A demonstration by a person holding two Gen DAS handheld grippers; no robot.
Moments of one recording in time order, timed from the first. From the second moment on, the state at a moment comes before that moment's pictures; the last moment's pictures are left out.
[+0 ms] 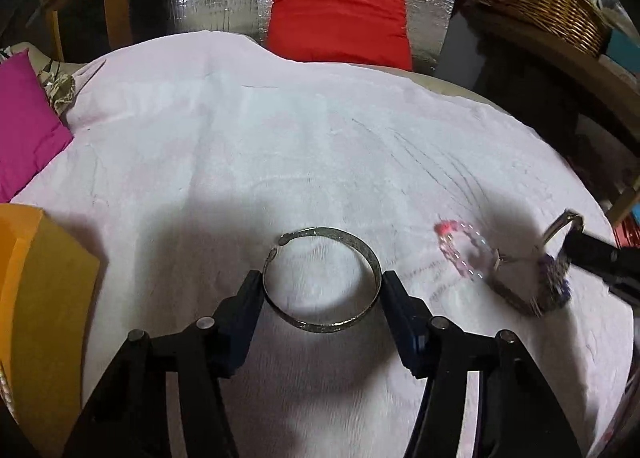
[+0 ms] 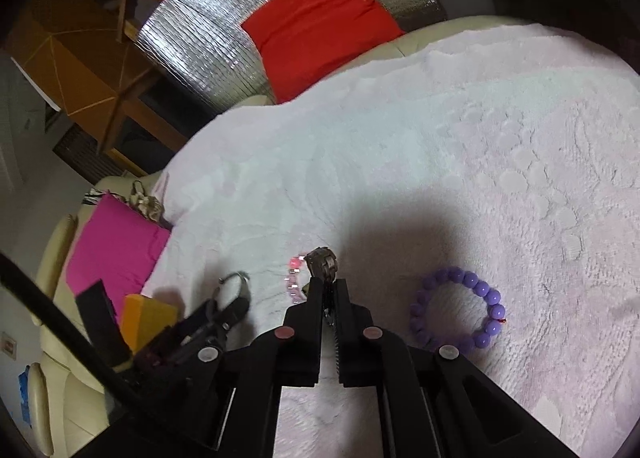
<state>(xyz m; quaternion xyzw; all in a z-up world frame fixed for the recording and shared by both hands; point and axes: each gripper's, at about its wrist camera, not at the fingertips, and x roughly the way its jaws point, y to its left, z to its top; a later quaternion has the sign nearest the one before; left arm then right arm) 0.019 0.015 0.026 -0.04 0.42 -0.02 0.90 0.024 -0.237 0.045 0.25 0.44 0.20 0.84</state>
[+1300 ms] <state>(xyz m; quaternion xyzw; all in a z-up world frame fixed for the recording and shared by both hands) -0.209 0.142 0.155 -0.06 0.26 0.15 0.95 -0.081 -0.107 0.154 0.25 0.31 0.40 0.82</state>
